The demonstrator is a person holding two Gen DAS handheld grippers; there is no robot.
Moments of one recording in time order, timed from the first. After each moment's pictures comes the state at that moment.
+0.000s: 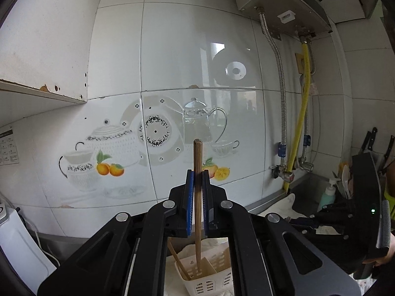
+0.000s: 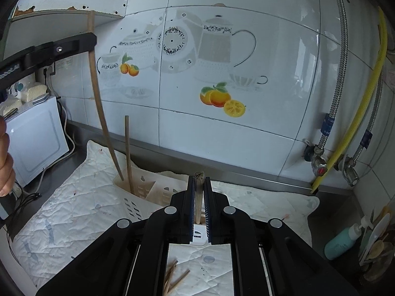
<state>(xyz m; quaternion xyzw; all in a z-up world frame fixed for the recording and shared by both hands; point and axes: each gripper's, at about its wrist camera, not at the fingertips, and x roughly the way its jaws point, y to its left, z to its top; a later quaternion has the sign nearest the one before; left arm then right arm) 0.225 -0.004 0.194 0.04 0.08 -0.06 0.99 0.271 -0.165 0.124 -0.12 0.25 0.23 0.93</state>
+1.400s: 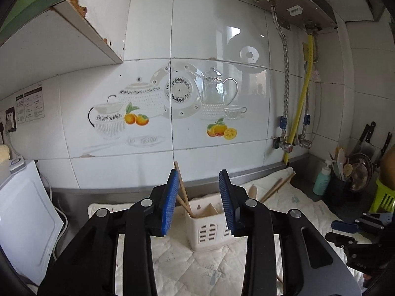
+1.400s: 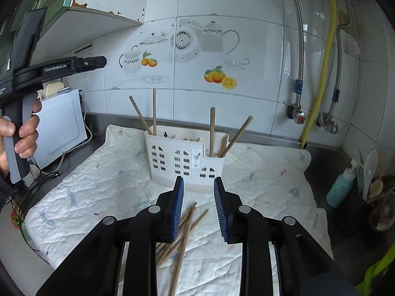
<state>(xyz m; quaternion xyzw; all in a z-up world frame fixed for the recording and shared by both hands) 0.129 0.025 0.147 0.00 0.14 -0.03 0.99 0.123 -0.219 0.066 -0.08 0.24 0.23 0.94</state>
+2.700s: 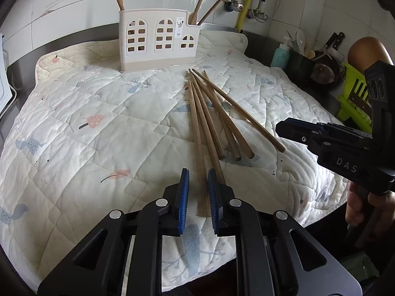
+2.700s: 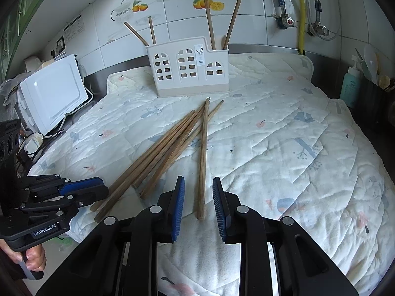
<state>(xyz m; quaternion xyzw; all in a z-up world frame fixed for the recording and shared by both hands) 0.023 -0.047 -0.105 -0.02 0.38 -0.13 0.92 0.051 -0.230 -0.076 -0.01 0.35 0.21 0.91</state>
